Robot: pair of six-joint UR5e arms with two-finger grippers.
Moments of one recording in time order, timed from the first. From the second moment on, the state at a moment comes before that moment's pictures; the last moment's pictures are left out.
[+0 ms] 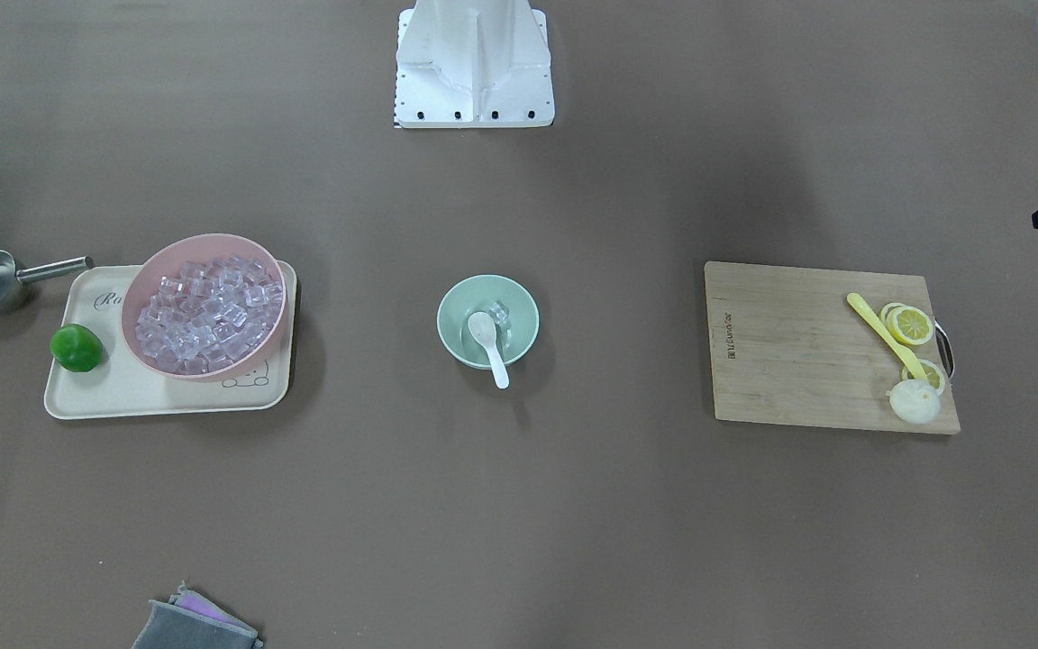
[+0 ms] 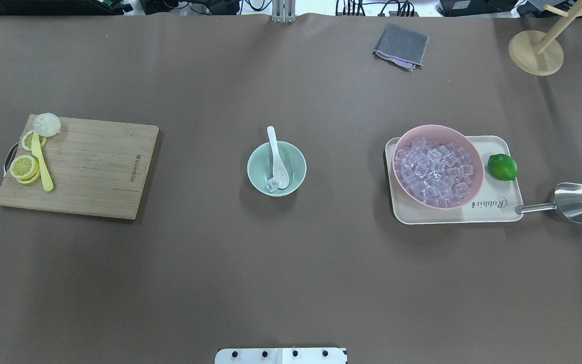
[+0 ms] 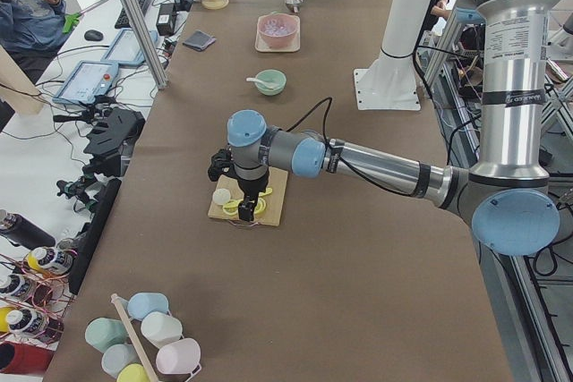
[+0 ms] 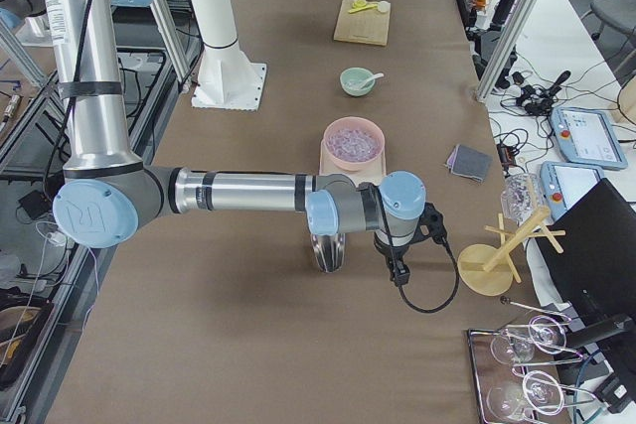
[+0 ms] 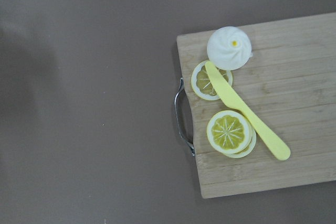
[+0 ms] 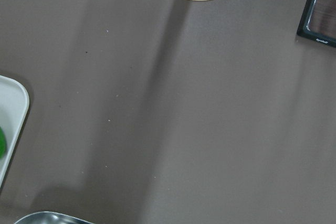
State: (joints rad) left arm -1.39 -1.52 -1.84 -1.58 -2.32 -0.01; right arm 1.55 -1.49 1.50 -1.44 2.36 -0.21
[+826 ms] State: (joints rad) left arm -1.49 -1.52 -1.75 -1.58 -2.32 0.00; right arm 1.56 -1.52 1.51 -1.43 2.32 -0.20
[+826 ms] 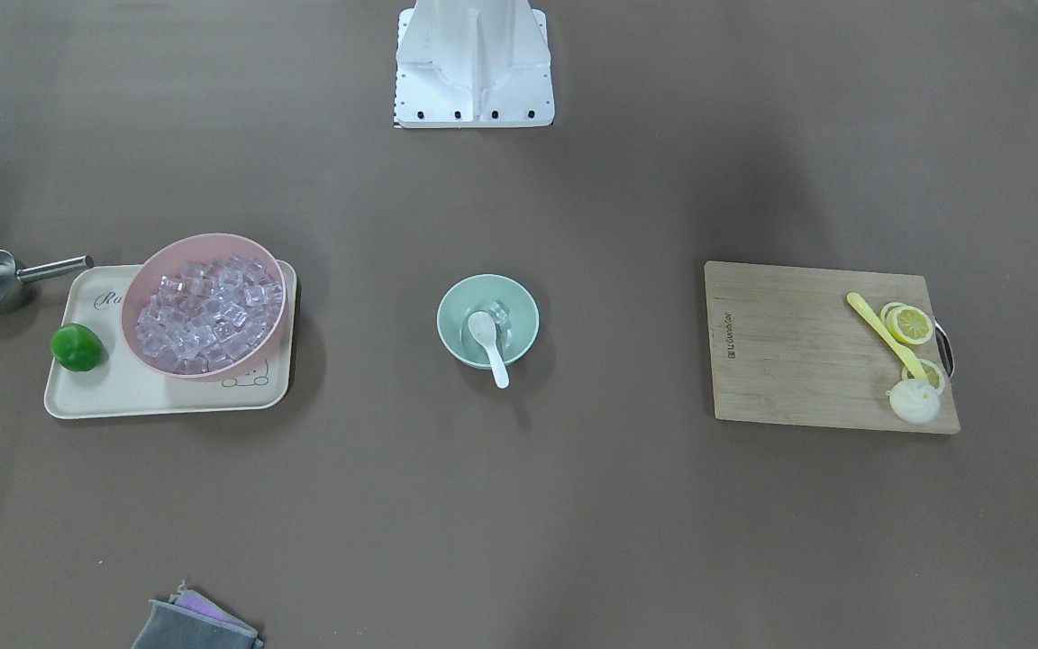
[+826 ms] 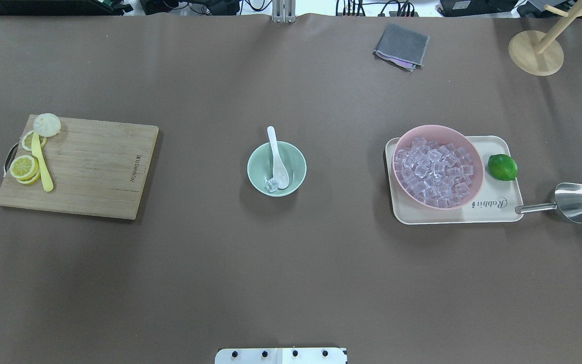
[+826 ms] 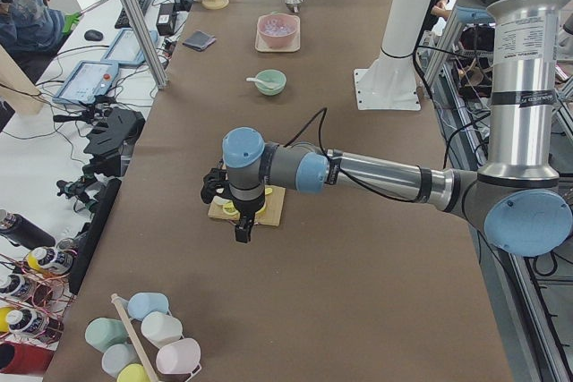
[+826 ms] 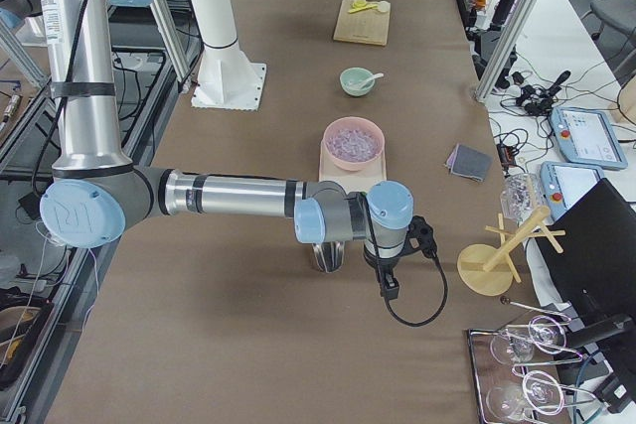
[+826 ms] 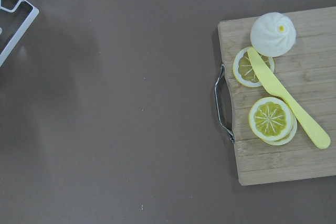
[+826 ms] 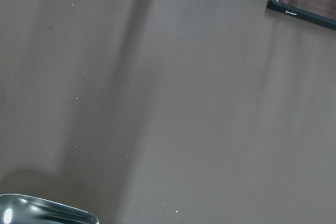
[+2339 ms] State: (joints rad) left arm -1.56 -1.54 -1.70 -1.59 -2.32 0.01; right arm 1.56 -1.58 1.54 -1.43 2.34 -0.20
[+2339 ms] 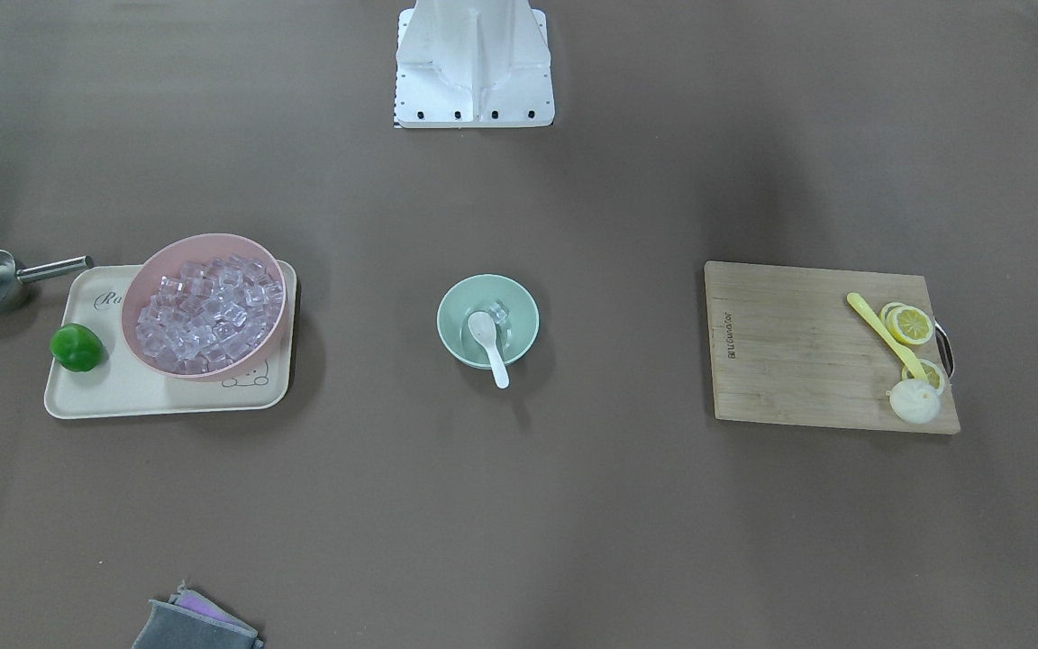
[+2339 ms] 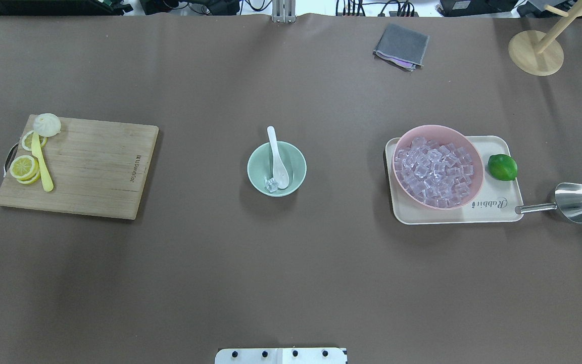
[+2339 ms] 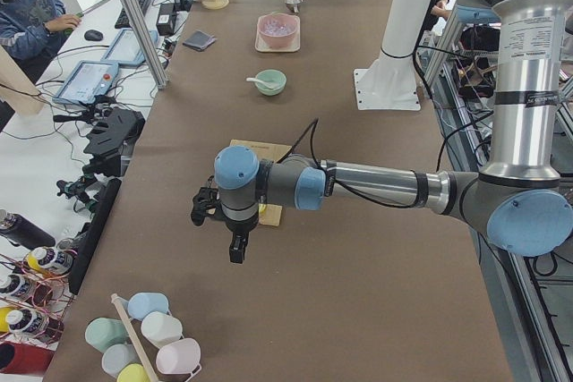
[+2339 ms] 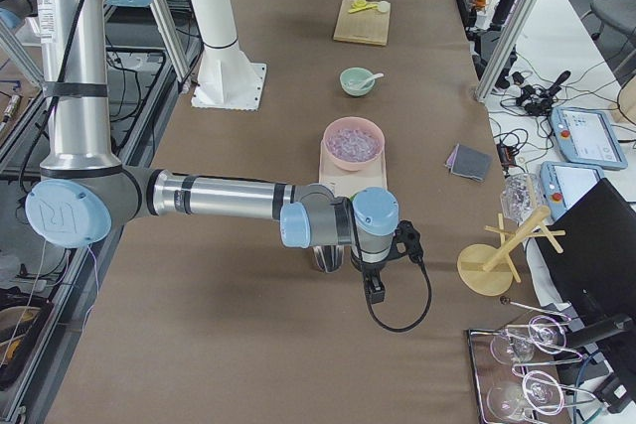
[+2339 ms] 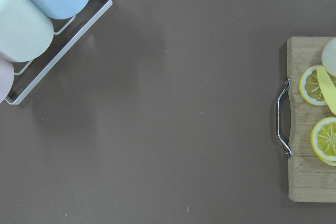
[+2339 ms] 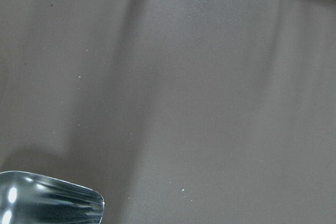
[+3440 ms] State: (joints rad) left arm -1.56 -1.51 -1.67 -1.59 -2.32 0.01; right arm 1.56 -1.63 1.55 -1.43 2.34 -0.20
